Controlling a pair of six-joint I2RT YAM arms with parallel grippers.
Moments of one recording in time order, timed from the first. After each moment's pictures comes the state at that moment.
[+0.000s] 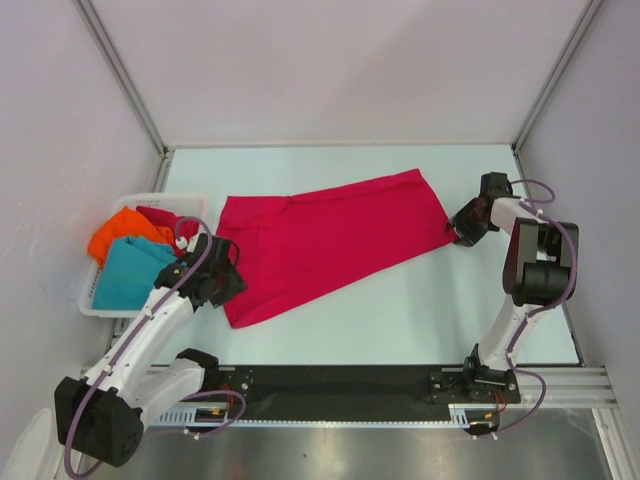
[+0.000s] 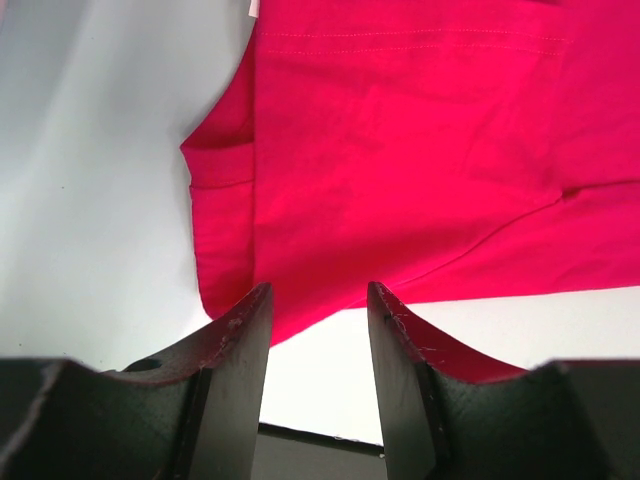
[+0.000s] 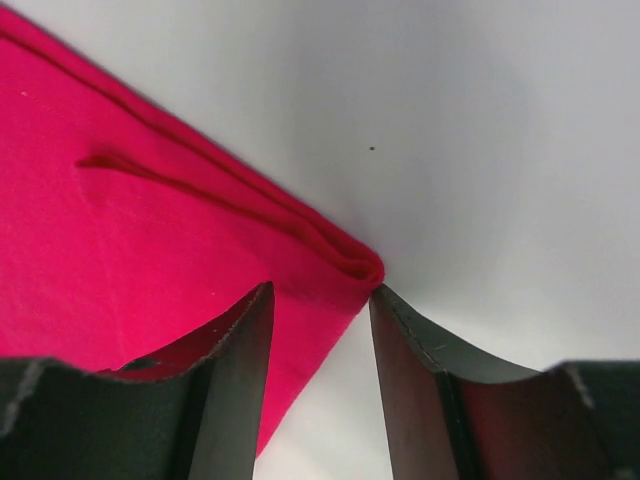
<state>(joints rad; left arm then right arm) -0.31 0.94 0.71 -0.85 -0.18 -0.83 -0.14 1.88 1.21 -0.46 -0.11 0.72</state>
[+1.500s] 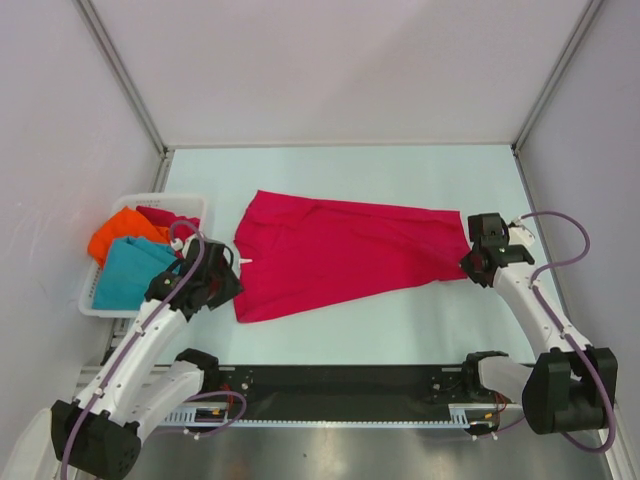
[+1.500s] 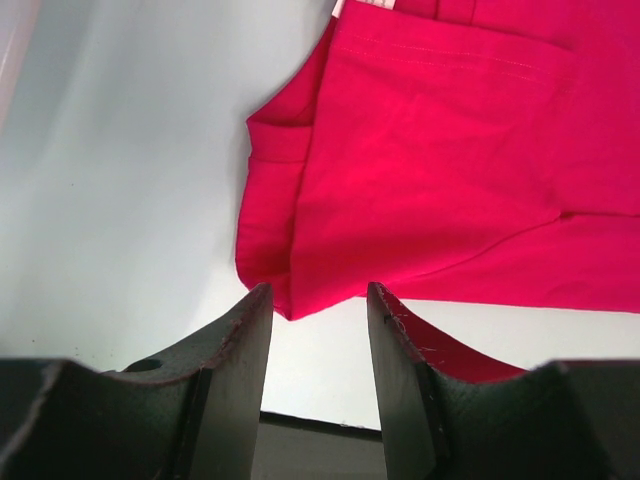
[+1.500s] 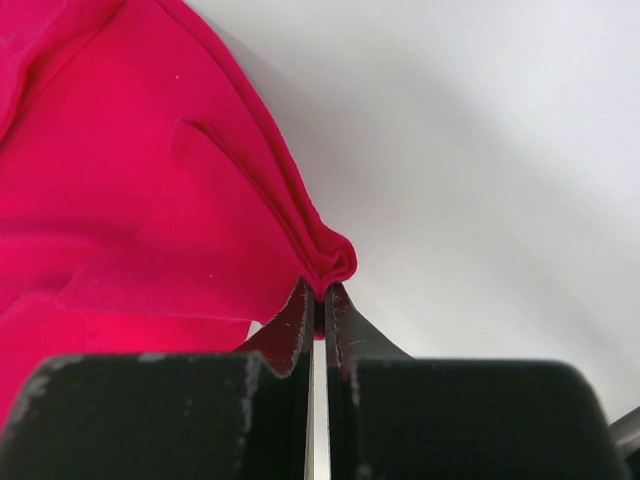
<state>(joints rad) -0.31 0.84 0.71 -0.89 -0.17 -0.80 0.08 1.12 0.79 -0.71 0.38 0.91</state>
